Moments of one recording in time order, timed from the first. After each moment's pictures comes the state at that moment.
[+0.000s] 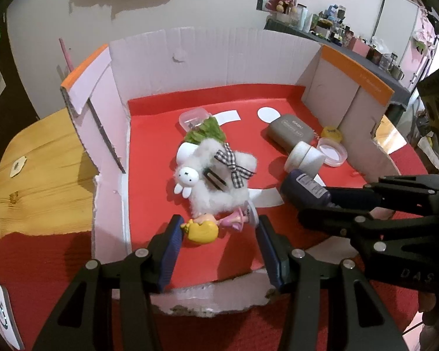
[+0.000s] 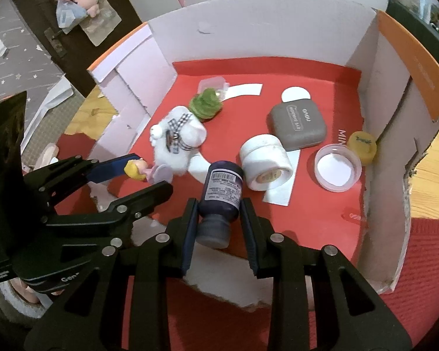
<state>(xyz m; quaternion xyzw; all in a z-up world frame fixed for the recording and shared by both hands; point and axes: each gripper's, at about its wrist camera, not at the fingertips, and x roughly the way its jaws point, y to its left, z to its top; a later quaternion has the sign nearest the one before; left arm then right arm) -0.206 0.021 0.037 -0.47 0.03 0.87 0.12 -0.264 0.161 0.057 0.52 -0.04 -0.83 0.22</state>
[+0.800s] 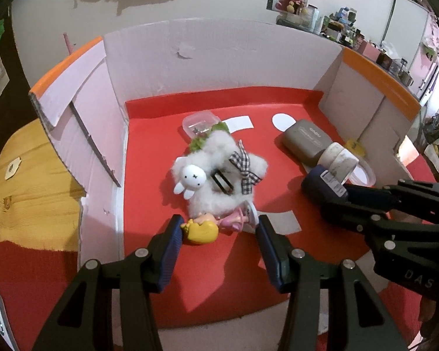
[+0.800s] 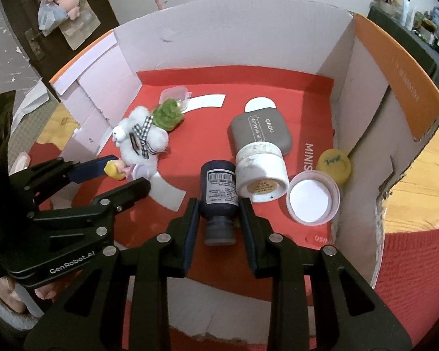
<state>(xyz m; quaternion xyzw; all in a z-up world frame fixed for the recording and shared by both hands) -0.232 0.021 0.027 -0.47 0.02 0.87 0.10 -0.277 0.173 0.051 0.50 -0.01 -0.85 0.17</state>
